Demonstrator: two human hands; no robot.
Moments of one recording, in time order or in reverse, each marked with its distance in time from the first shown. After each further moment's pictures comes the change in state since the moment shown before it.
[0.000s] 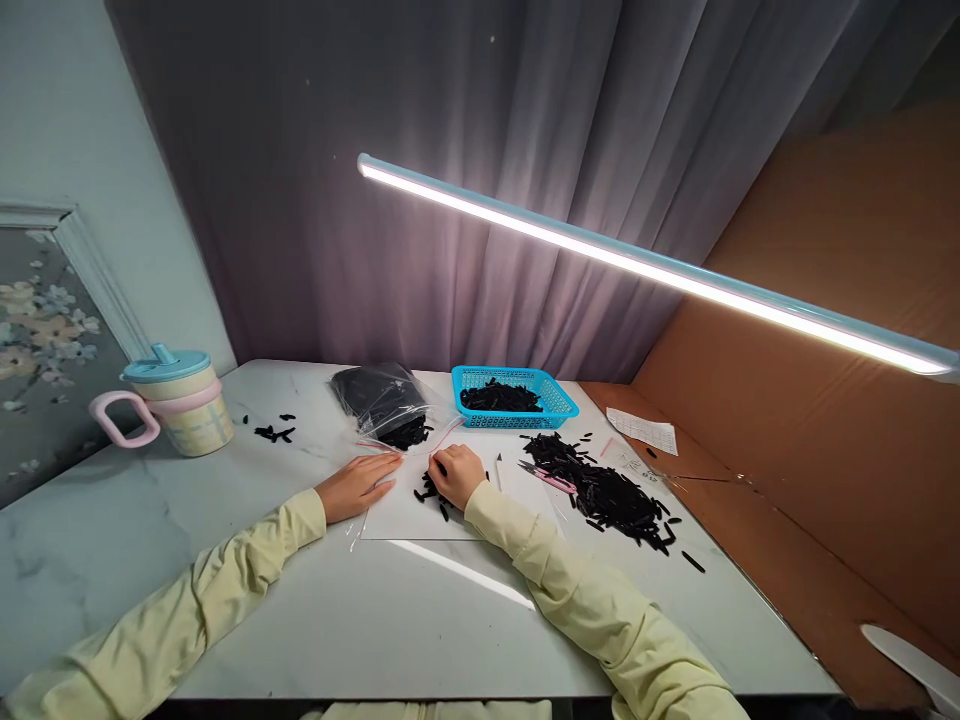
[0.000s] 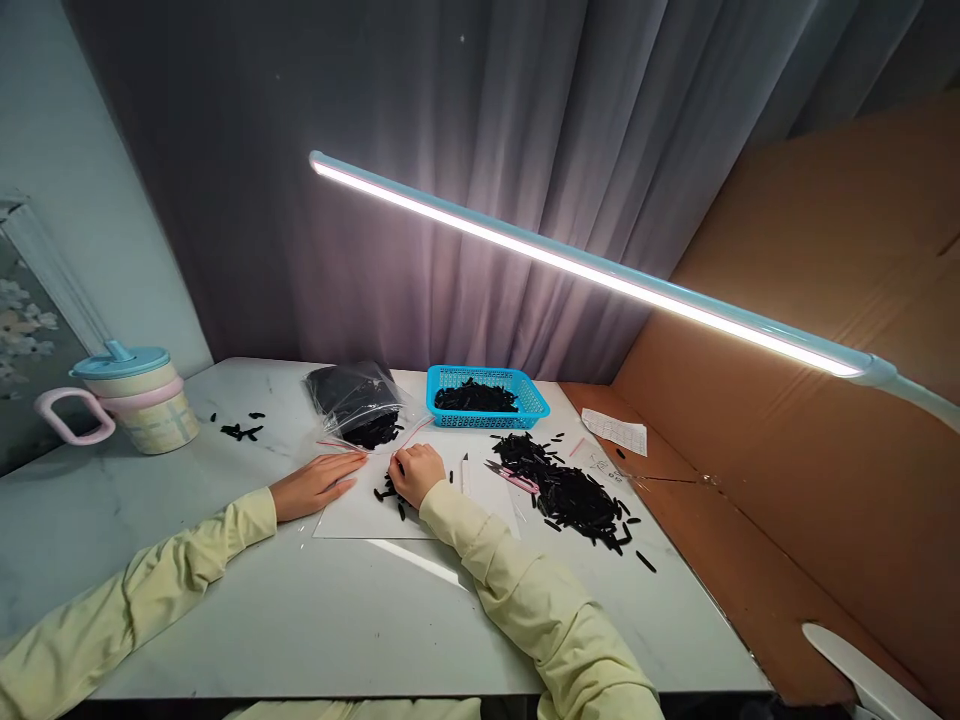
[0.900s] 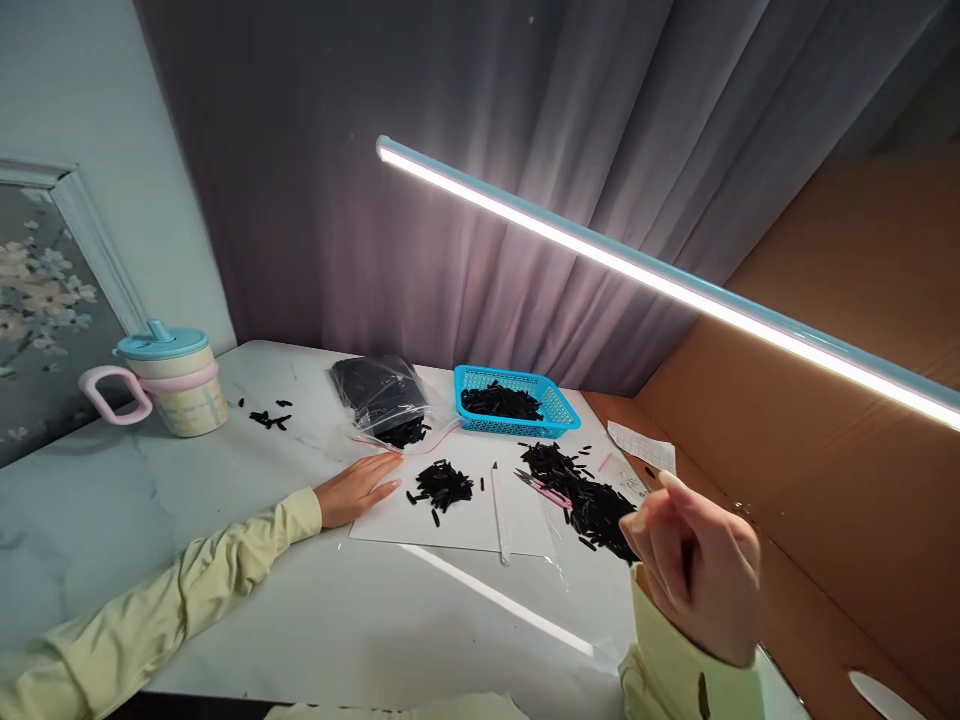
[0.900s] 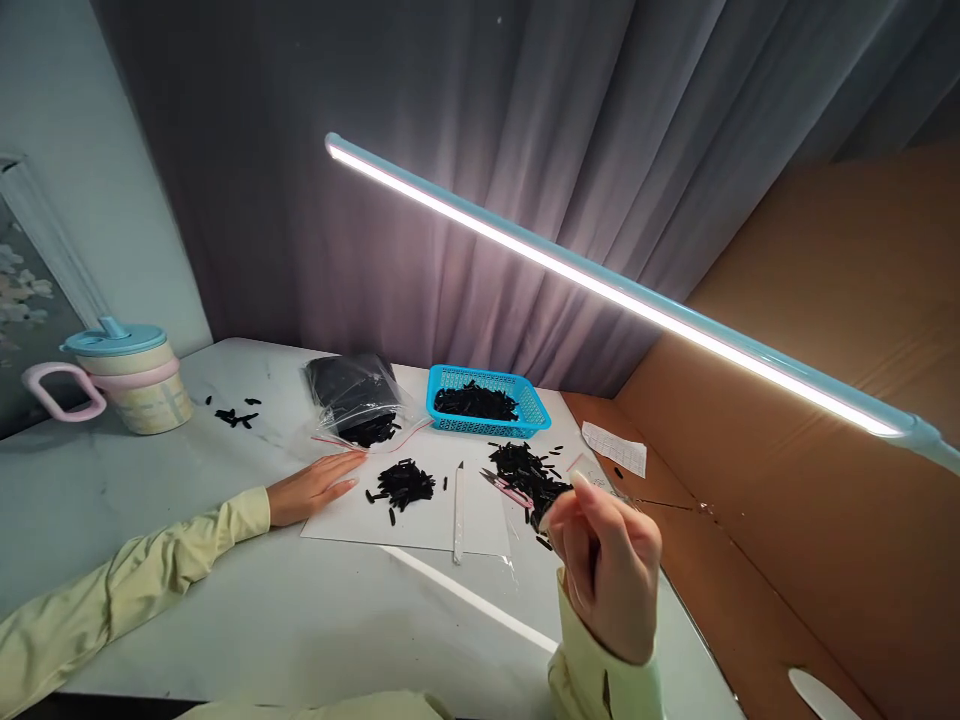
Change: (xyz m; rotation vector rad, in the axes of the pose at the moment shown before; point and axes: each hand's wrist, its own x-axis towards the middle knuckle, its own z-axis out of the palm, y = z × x) left_hand 0.003 0.026 -0.003 -0.123 -0.005 -0.094; right_hand -0.109 -0.039 -0.201 1.099 0.650 0.235
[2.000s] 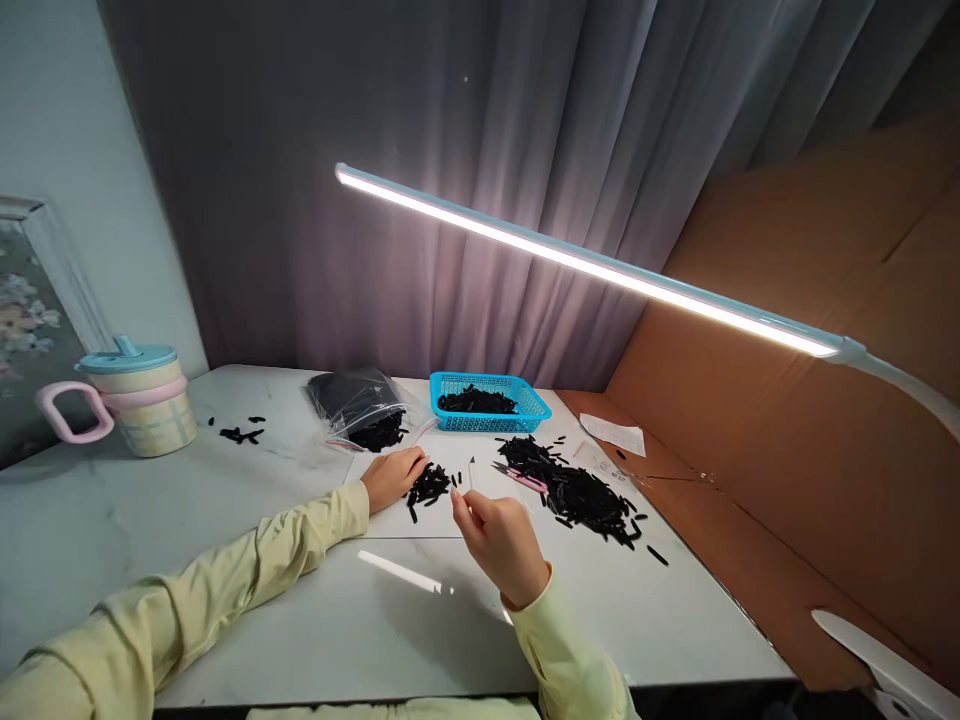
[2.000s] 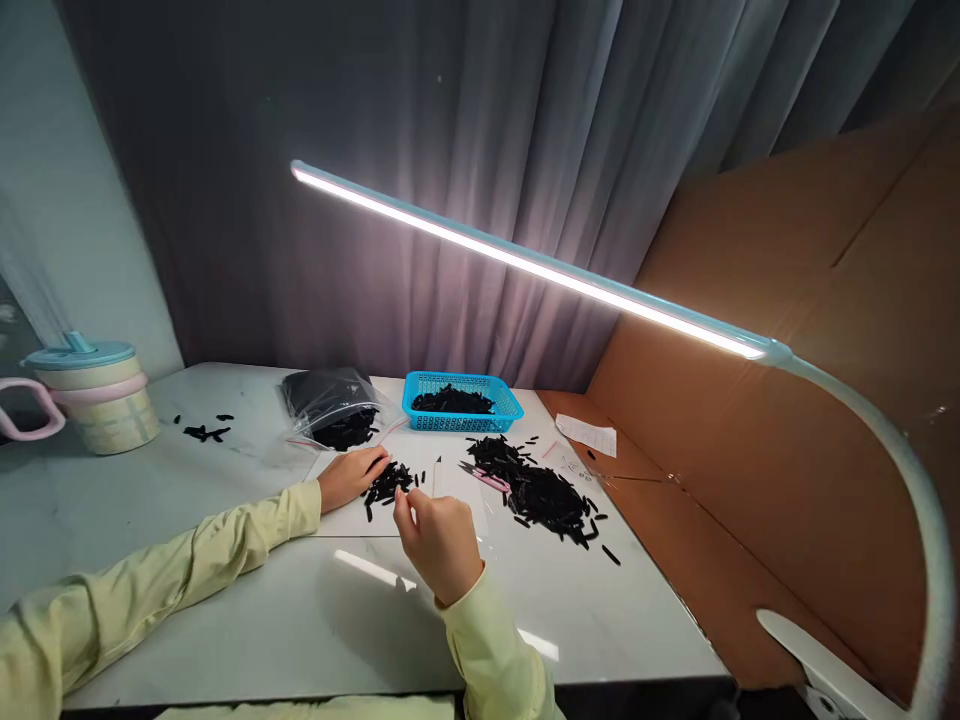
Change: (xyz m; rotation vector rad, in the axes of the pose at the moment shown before) left_hand 0.069 0.059 0.023 -0.397 0.112 -0.184; right_hand -0.032 0.100 0.032 -1.056 -0.309 -0.489
